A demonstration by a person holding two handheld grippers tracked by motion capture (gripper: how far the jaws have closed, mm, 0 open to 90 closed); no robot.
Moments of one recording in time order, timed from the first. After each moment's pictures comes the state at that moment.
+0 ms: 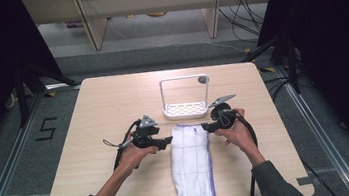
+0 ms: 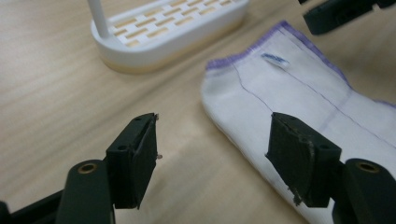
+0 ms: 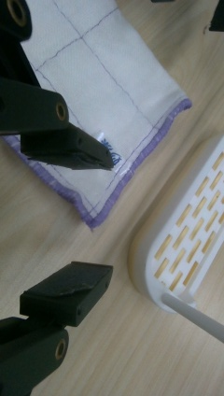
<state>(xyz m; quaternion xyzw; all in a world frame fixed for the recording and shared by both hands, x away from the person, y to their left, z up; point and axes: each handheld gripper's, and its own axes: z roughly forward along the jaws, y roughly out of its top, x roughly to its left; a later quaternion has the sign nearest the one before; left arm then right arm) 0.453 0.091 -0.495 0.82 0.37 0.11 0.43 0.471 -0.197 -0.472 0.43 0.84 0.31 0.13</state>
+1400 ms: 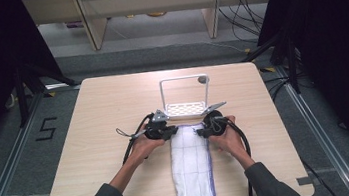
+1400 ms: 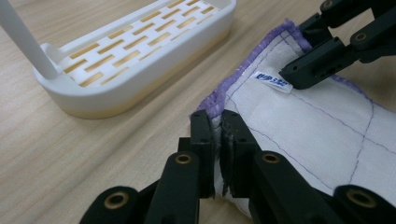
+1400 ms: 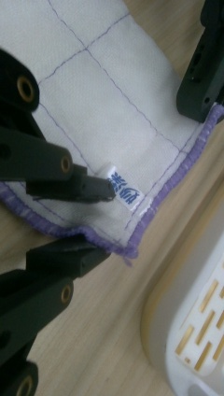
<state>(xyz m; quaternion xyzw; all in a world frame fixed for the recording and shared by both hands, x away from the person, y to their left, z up) 0.476 0.064 -0.512 0.84 0.31 0.10 0.44 0.468 -0.173 -0.500 0.42 0.85 0.32 0.10</state>
